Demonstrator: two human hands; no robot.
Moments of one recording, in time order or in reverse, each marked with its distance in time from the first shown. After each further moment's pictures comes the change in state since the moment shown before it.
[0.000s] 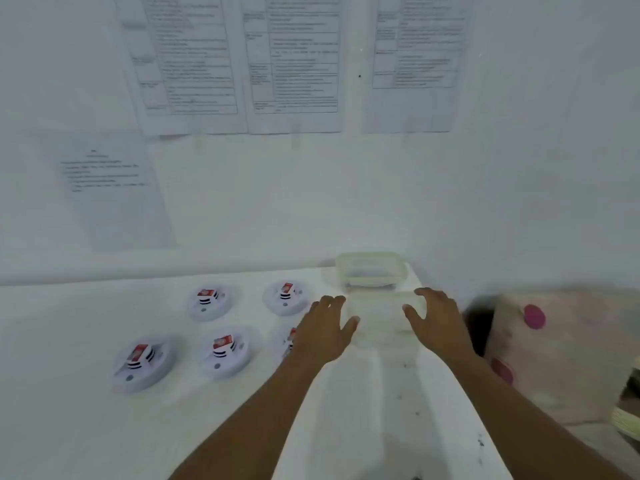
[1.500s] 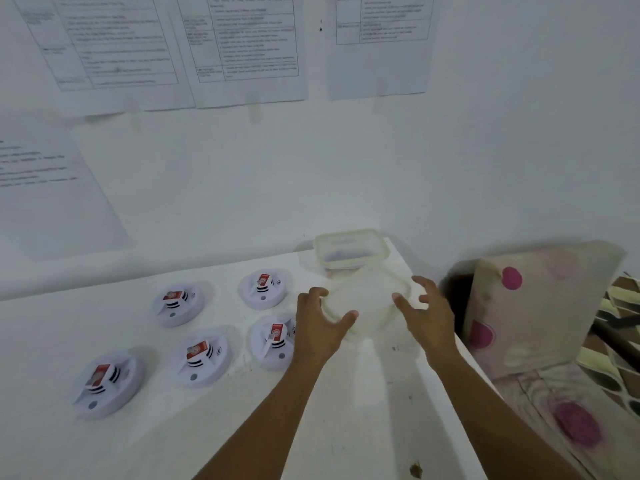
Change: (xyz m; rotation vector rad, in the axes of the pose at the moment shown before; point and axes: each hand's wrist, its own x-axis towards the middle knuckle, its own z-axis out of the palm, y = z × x) left_hand 0.005 0.016 0.021 -0.554 0.116 -0.283; right_hand -0.015 0.010 0.021 0.511 0.145 0.291
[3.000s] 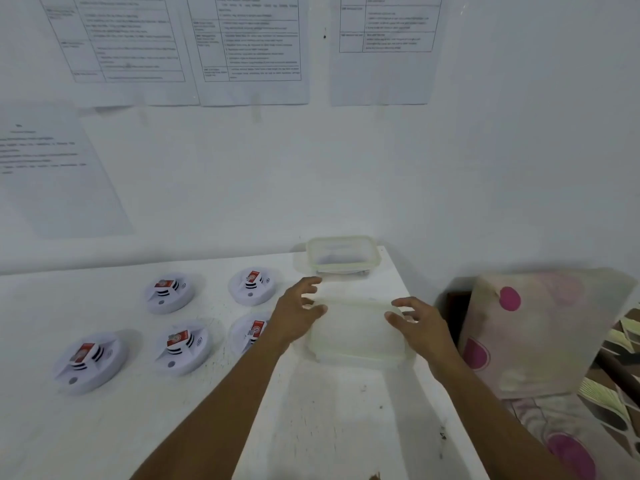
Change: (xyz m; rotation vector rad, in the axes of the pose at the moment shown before) left_hand 0.017 0.015 -0.017 -0.183 -0.209 -0.082; right_hand 0.016 0.006 -0.039 -0.016 -0.314 0.039
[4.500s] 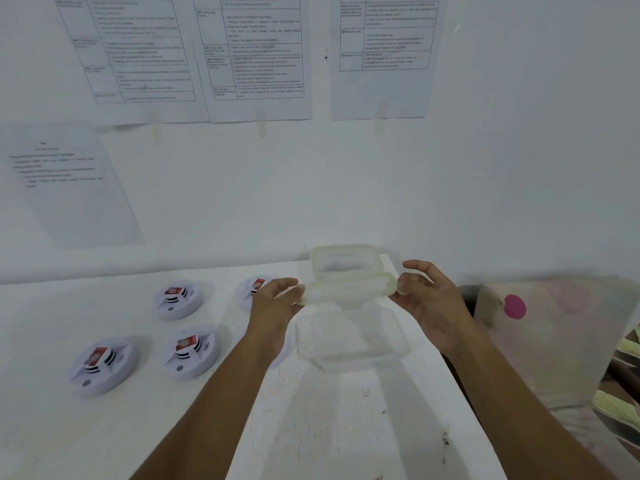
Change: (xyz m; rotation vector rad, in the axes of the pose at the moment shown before) left_hand -0.023 0.031 -0.021 -0.677 0.280 -0.079; right_hand -0.006 -0.066 -0.027 0.830 -0.194 -0.063
